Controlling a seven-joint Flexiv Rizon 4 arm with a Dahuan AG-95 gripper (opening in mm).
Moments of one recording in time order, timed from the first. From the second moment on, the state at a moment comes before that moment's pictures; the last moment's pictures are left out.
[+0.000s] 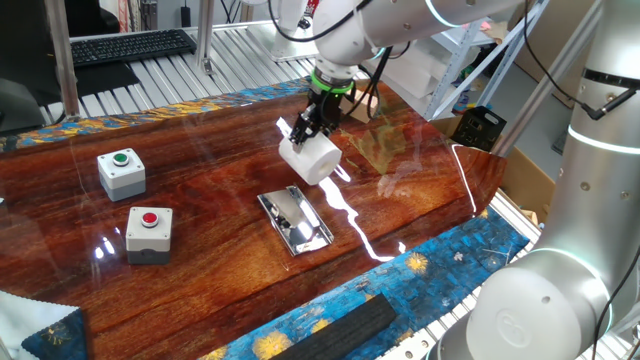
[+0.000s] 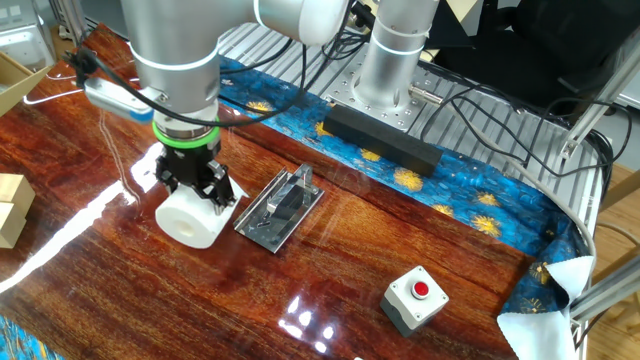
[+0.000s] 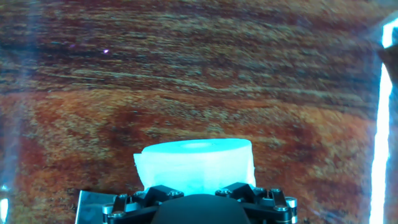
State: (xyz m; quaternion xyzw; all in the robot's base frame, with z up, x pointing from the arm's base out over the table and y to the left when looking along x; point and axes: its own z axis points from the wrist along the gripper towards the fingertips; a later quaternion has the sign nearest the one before) arm 0.589 -0.124 0.087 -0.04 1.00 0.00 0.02
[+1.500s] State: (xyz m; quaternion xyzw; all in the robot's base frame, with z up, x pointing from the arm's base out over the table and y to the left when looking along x) arm 0.582 -0.131 0.076 -0.02 1.00 0.00 0.02
